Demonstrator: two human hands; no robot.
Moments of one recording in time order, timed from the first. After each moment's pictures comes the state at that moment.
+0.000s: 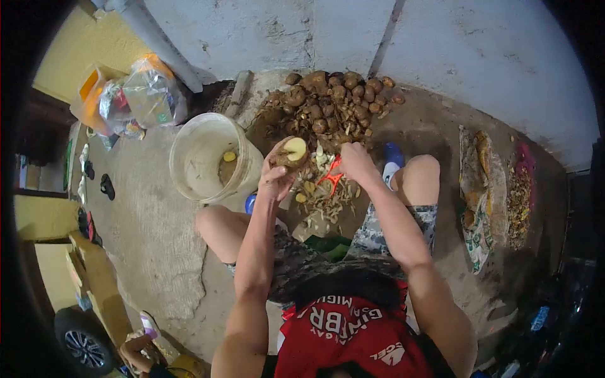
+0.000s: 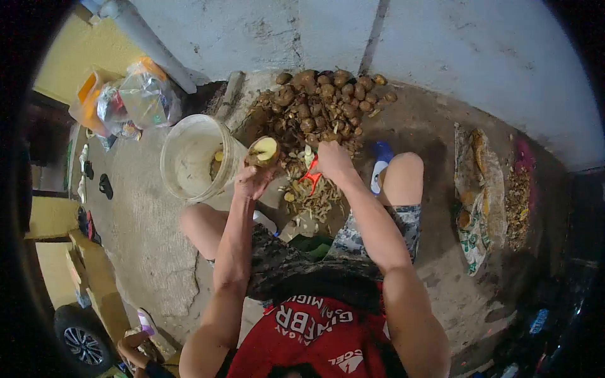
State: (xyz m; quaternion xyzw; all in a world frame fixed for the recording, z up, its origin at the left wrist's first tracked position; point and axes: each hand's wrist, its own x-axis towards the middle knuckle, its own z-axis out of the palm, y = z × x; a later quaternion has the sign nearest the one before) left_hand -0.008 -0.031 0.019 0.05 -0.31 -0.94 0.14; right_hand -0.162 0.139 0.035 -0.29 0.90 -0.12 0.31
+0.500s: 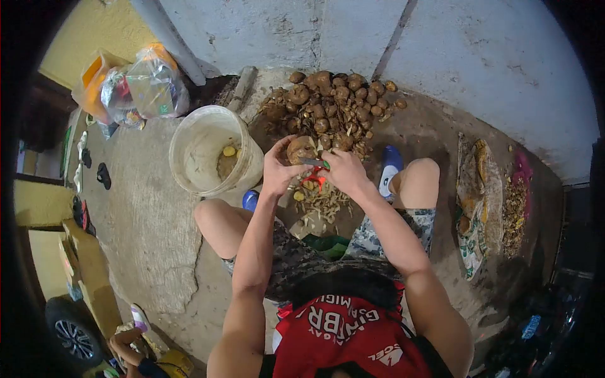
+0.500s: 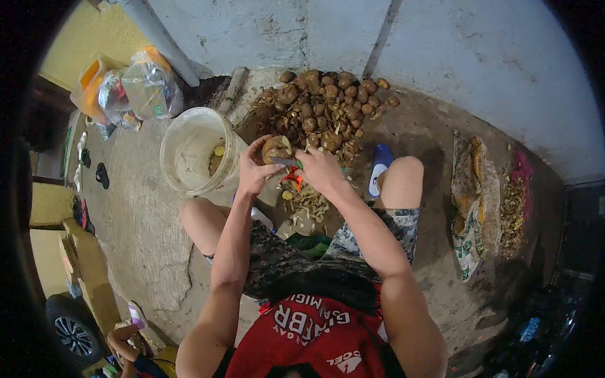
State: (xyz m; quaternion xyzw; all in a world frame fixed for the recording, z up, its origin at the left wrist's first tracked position) left_hand -0.011 -0.030 0.027 0.15 -0.57 -0.79 0.17; right_hand -0.117 0.134 0.038 -0.45 0.86 -0.22 0.12
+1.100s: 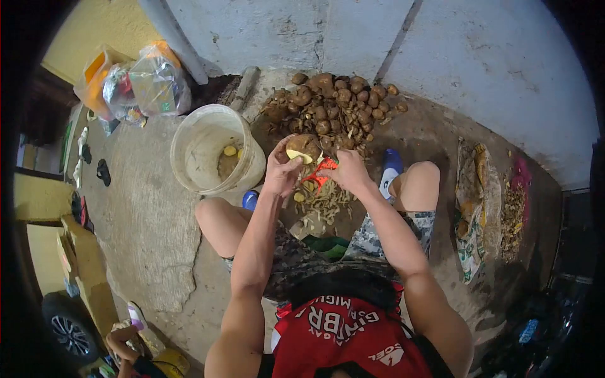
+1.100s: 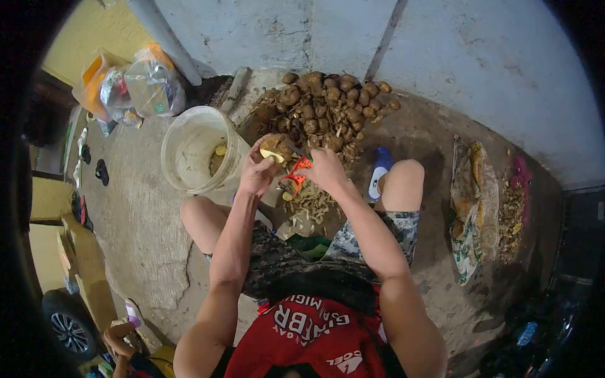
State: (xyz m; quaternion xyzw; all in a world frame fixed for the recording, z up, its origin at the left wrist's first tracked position) left_hand -0.013 -0.028 0.022 0.11 -0.32 -0.93 0.17; right_hand -0.125 0.132 0.050 -0.36 0.88 -0.24 0.20
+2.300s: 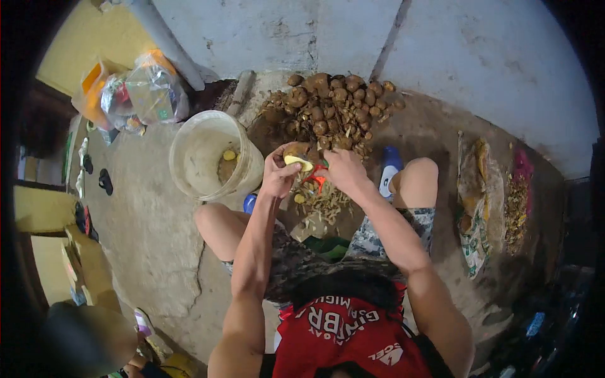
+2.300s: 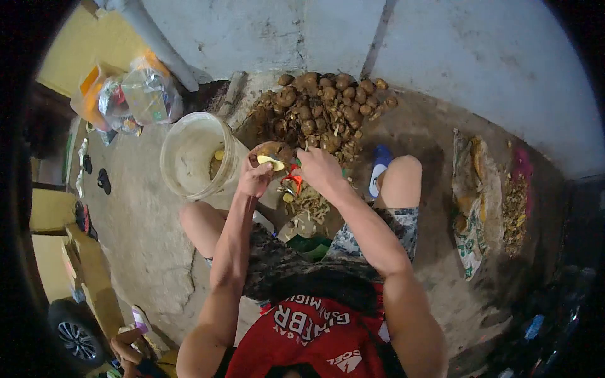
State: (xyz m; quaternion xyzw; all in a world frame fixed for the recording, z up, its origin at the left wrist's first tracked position) left_hand -0.014 -0.031 0.010 0.11 -0.40 -0.90 0.14; right_hand -0.119 0.131 0.062 -0.42 0.87 -0.20 0.15
